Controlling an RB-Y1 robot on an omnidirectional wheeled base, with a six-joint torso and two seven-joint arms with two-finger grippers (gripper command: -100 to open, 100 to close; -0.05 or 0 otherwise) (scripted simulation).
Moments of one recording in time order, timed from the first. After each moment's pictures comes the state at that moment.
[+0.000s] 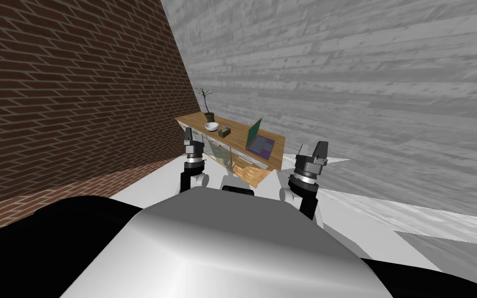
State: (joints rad) left arm 0.50 -0.02 -0.05 -2.30 0.10 -0.47 -0.16; right arm 0.51 -0.04 -0.06 -2.30 -0.01 -0.56 0.14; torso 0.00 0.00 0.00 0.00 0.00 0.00
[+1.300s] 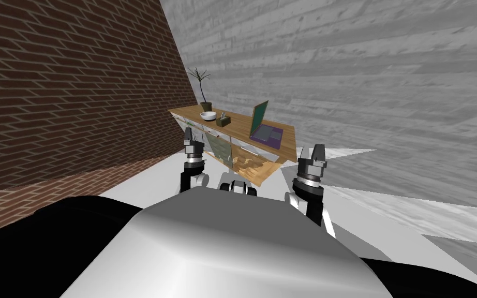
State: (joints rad) left arm 0.50 -0.02 -0.05 -2.30 0.10 -0.47 -0.16; right arm 0.56 -0.11 -0.11 -2.30 0.01 -0.54 0.14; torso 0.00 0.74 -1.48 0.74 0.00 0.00
